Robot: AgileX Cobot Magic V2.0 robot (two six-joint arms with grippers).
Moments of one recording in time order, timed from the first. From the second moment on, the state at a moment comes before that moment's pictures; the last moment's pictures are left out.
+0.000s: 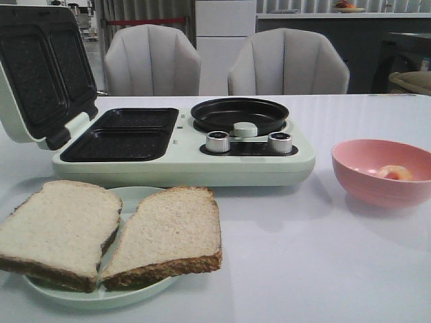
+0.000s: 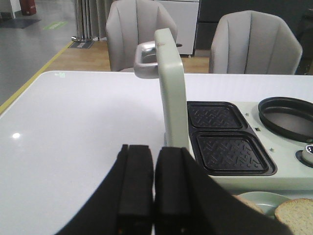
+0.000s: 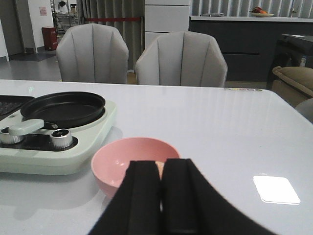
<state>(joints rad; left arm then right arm) -0.06 0.28 -0.39 -0.08 0.36 0.00 0.09 -0.01 0.03 -0.13 0.03 0.17</state>
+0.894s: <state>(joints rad) -0.16 0.35 -0.39 0.09 0.45 0.01 0.09 -0.01 0.03 -0.13 0.03 0.17</state>
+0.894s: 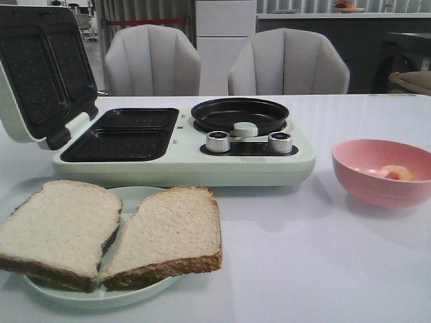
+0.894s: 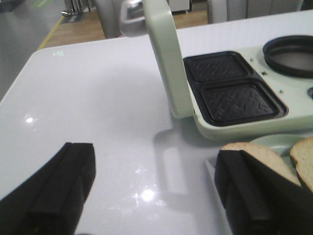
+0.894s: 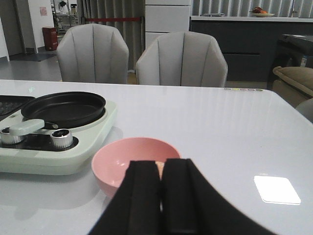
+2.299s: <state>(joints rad) -0.80 1.40 -0.46 1.22 0.46 -0.19 0.09 -0.01 0.03 -0.13 0.03 0.17</state>
